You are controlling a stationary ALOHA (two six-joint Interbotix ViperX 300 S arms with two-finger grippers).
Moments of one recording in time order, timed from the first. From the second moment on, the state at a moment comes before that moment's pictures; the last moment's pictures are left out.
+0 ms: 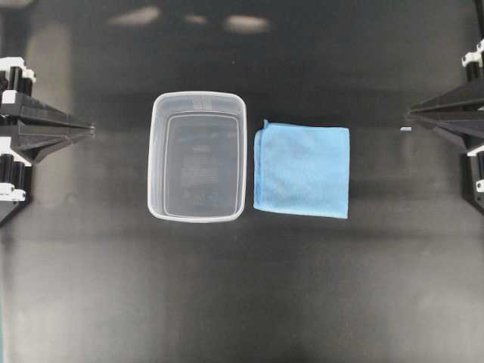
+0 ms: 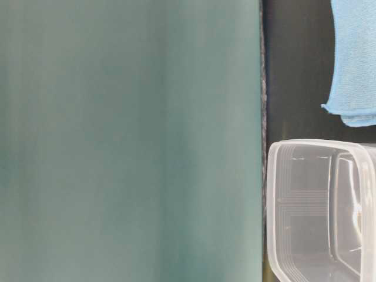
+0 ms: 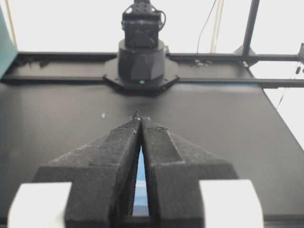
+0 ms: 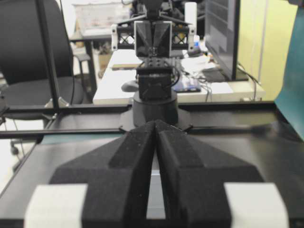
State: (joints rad) left arm 0.00 -0.96 1.17 0.00 -0.29 0.00; right arm 0.00 -0.97 1.18 0.00 -0.29 0.00
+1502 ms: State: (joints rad) left arm 0.01 0.24 -0.05 0.04 0.78 0.07; right arm -0.04 -1.14 1.20 0.01 -0.17 0.03
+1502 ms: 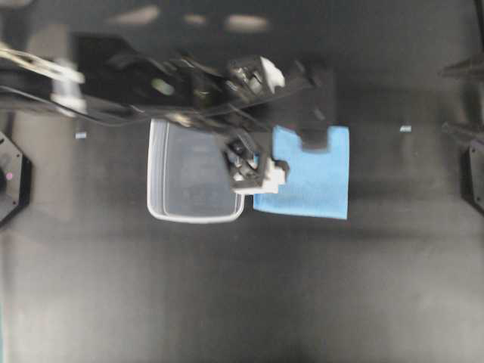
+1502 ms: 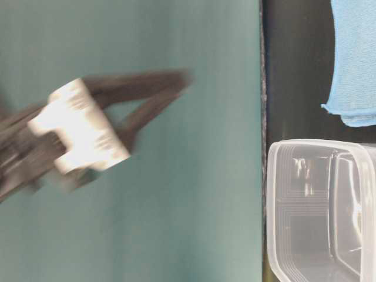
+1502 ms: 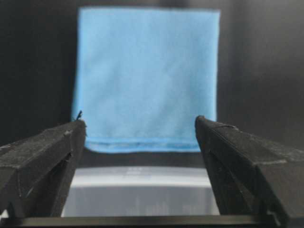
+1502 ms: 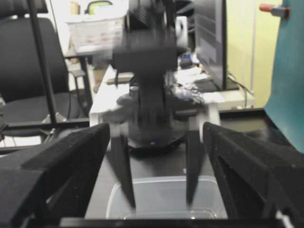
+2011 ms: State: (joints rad) left arm 0.01 0.57 -0.16 0.04 0.72 0.10; right arm -0.02 -1.15 1.20 0.01 -0.17 0.03
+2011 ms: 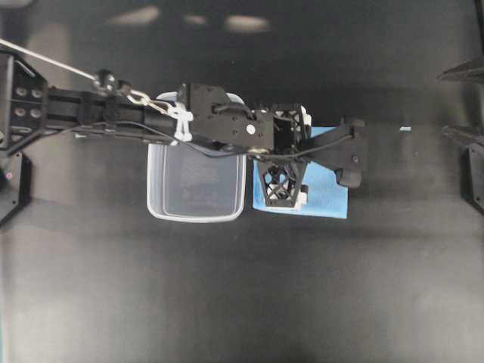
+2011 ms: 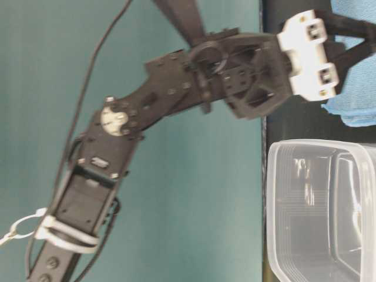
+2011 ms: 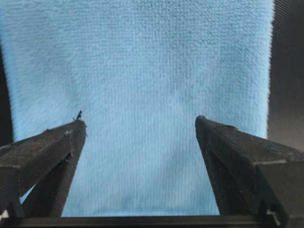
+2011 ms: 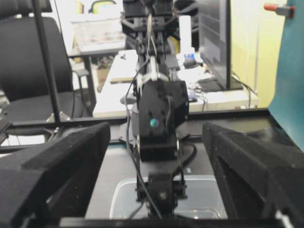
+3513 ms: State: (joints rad) left arm 0.01 -0.10 0.23 0.04 0.85 0.08; right arm -0.02 -1.16 1.20 0.01 -0.17 0.03
